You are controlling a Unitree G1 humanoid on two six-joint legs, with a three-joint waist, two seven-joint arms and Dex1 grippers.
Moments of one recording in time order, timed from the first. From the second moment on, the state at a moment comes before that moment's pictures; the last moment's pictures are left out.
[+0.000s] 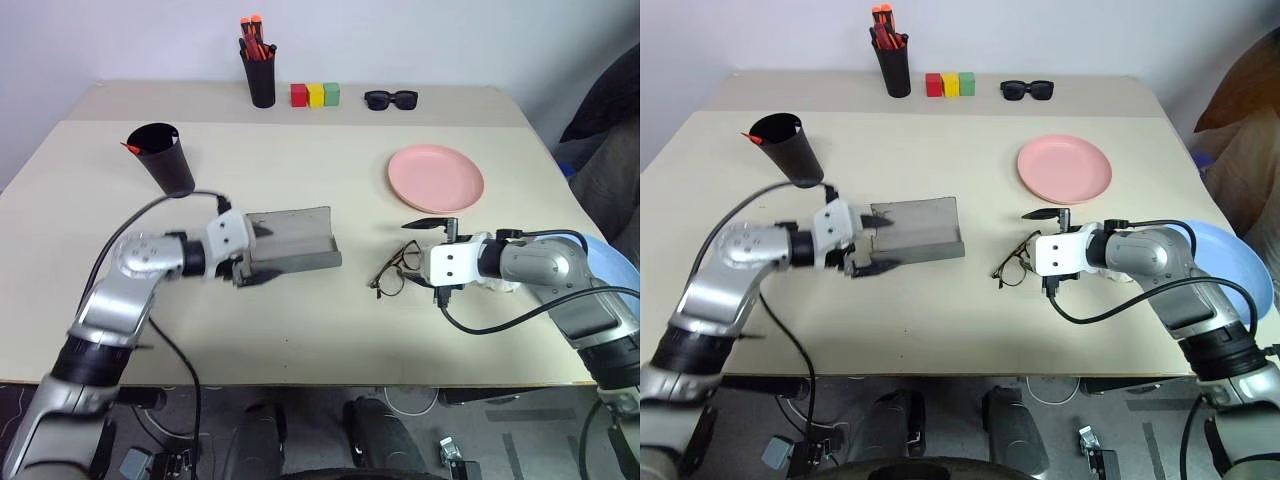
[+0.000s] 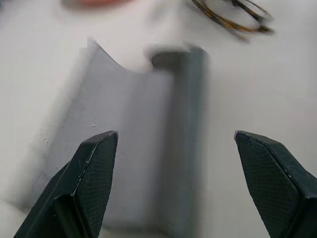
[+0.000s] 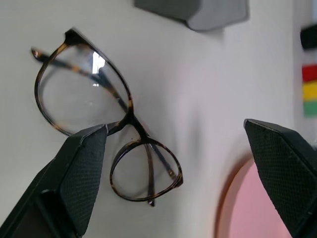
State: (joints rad) left arm -0.26 0.72 -0.08 -0.24 -0.19 0.38 -1.04; right arm -0.44 -0.89 0.23 0.03 -0.25 -0.32 0.88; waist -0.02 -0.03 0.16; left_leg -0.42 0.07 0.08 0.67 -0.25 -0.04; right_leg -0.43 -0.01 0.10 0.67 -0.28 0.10
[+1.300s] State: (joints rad) left arm -0.06 0.89 0.10 -0.50 -0.40 0.58 -1.00; right arm -0.65 -0.91 0.31 0.40 -0.41 -0.70 0.85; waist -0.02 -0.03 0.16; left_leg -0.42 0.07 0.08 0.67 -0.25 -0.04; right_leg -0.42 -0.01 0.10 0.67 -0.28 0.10
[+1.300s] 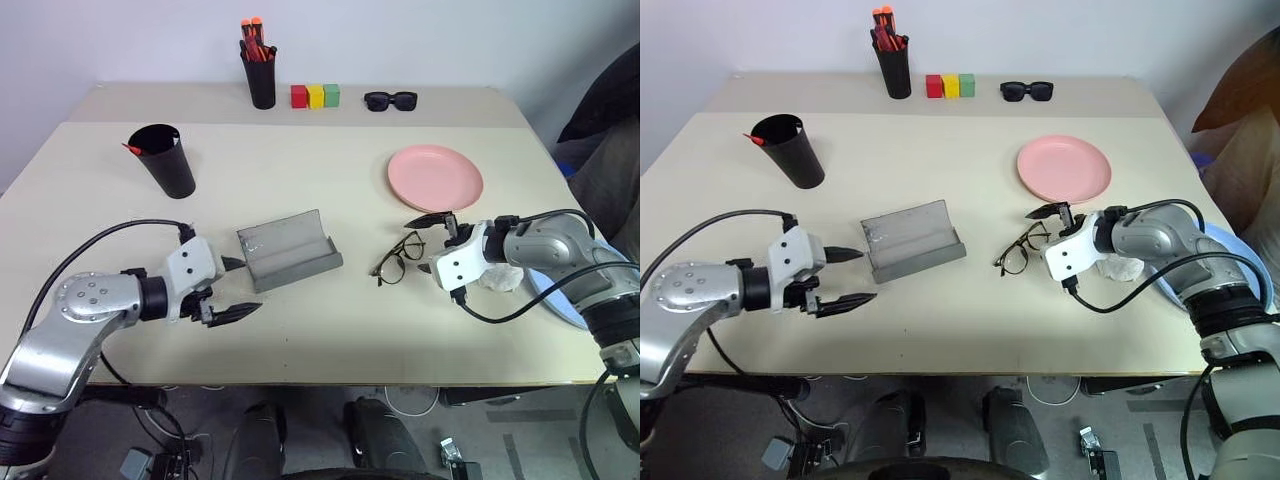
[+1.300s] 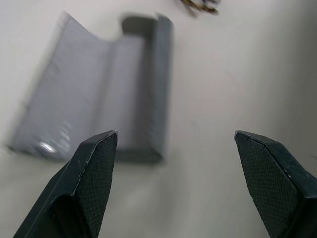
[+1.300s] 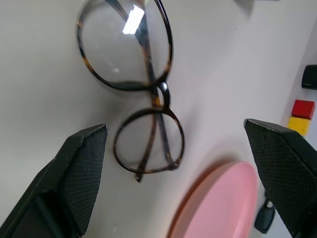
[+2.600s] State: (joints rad) left arm 0.03 0.89 0.05 -0.57 -0.44 0.62 -0.90; right arm -0.73 -0.80 0.39 0.49 -0.42 -0.72 0.81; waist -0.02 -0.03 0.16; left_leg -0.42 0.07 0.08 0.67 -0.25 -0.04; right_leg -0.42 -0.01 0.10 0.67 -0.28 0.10
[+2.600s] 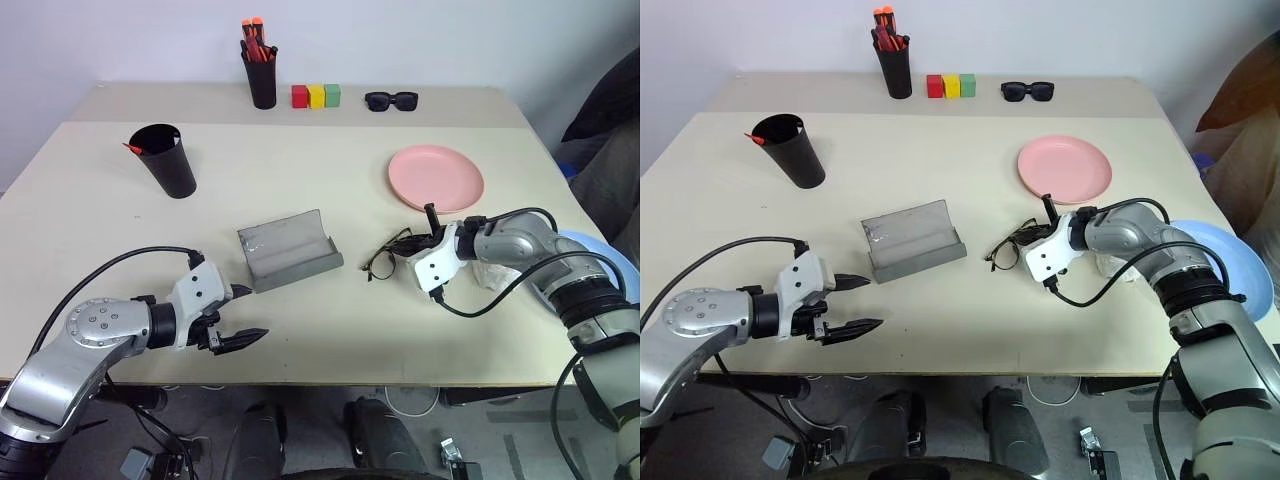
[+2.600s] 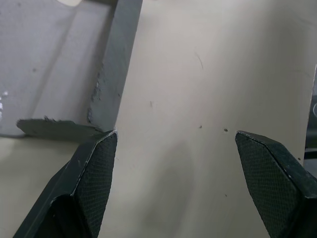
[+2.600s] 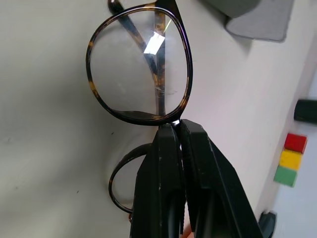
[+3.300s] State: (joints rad) left arm 0.23 0.85 0.26 -0.39 -0.41 0.45 -0.89; right arm -0.83 -0.35 0.48 -0.12 -0.30 0.37 0.95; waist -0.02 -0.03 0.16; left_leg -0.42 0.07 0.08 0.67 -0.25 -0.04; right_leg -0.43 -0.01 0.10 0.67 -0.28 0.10
